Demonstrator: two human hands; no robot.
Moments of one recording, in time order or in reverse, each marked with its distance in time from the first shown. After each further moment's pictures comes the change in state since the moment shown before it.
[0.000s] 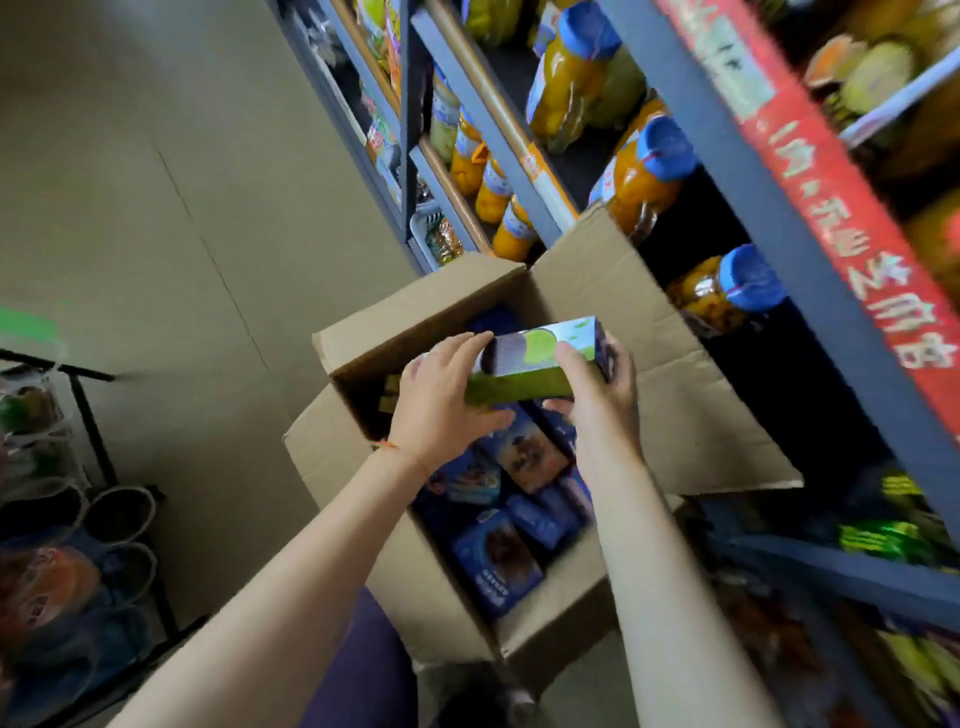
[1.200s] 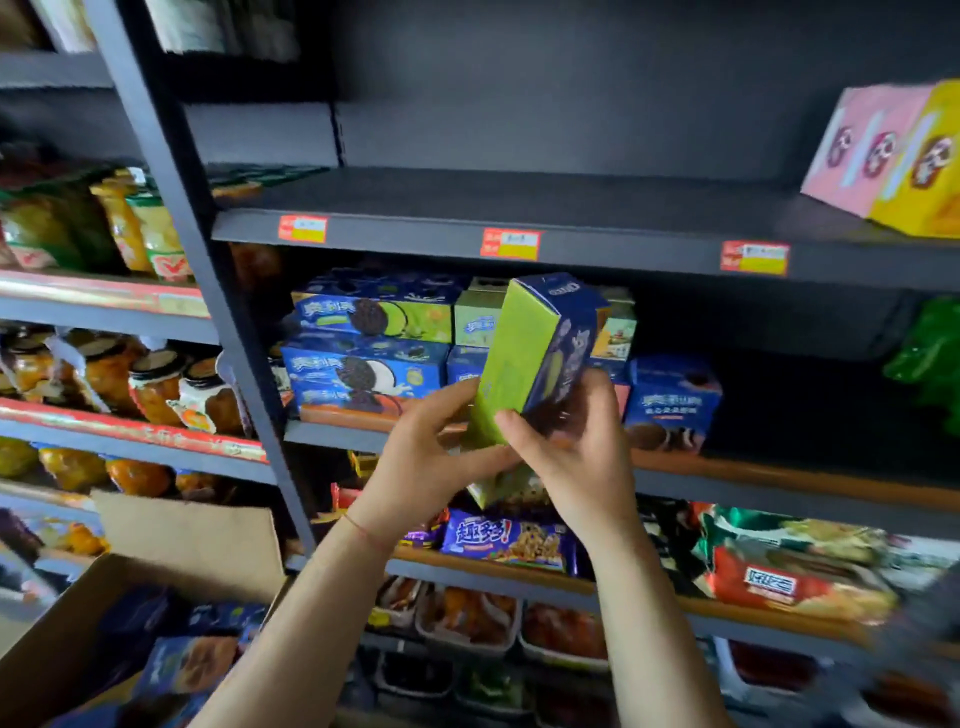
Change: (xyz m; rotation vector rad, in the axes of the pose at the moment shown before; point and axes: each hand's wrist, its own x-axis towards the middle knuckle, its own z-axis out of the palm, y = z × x) left_hand -0.378 0.568 0.100 -0.593 -0.434 0.901; right_hand -0.408 -0.090 -0.581 0.100 0.475 -0.903
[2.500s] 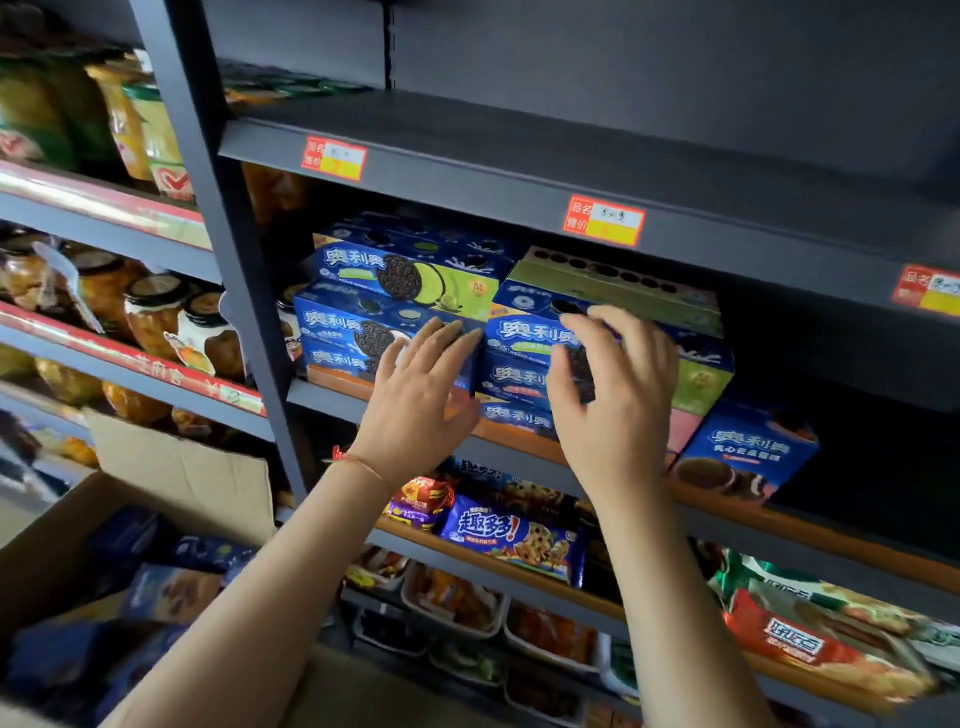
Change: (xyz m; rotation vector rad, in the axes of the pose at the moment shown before) left_hand 0.052 -0.094 -0.037 0.907 0.149 0.125; right_hand 0.083 0.049 0.021 -0.880 0.185 -0.709
